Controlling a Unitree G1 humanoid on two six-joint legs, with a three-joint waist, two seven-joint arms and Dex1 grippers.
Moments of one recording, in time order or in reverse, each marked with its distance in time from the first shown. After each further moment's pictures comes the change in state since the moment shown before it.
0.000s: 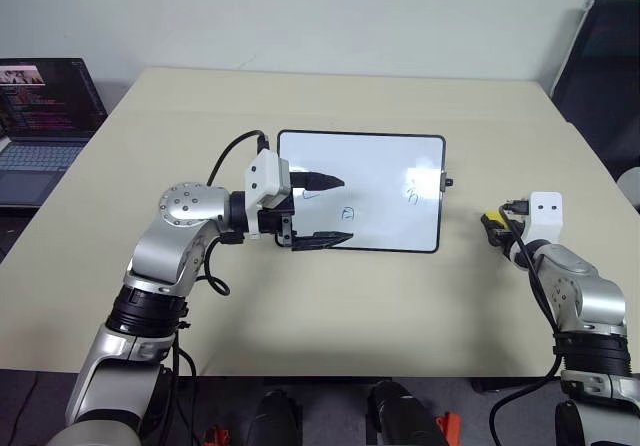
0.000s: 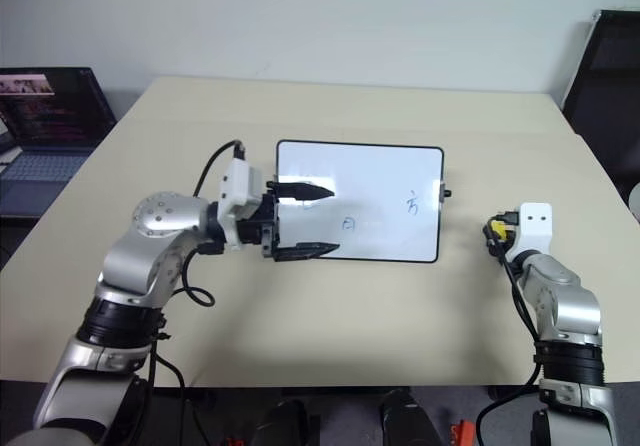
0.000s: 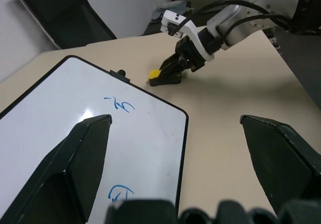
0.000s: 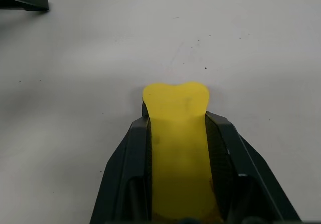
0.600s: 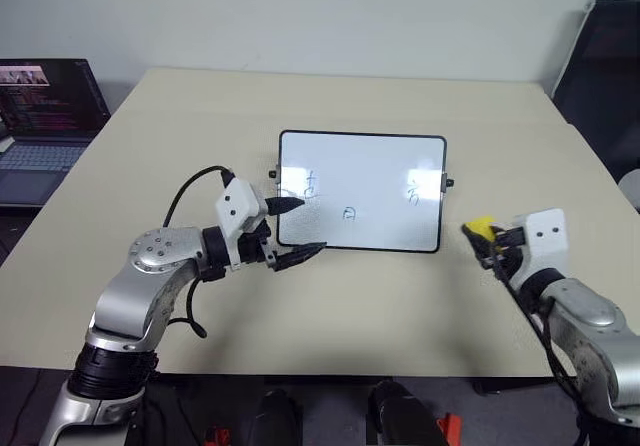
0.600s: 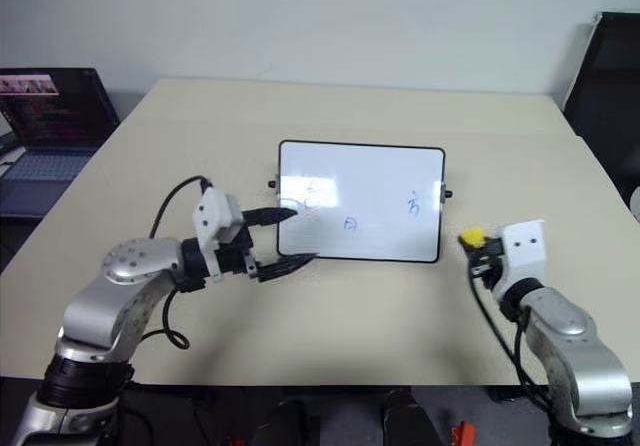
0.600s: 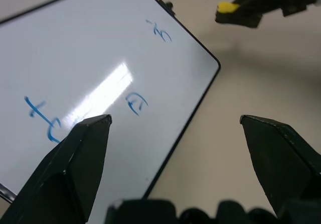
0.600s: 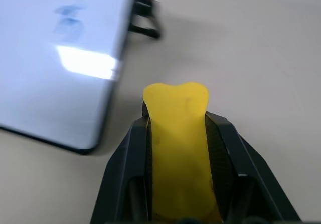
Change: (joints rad) left arm 0.281 0.049 0.112 -0.265 -0.017 0.210 0.272; right arm 0.350 -0.005 0.077 -0.755 0.067 0.142 0.064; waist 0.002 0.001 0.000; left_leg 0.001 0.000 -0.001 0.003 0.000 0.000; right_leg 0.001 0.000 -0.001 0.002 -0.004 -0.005
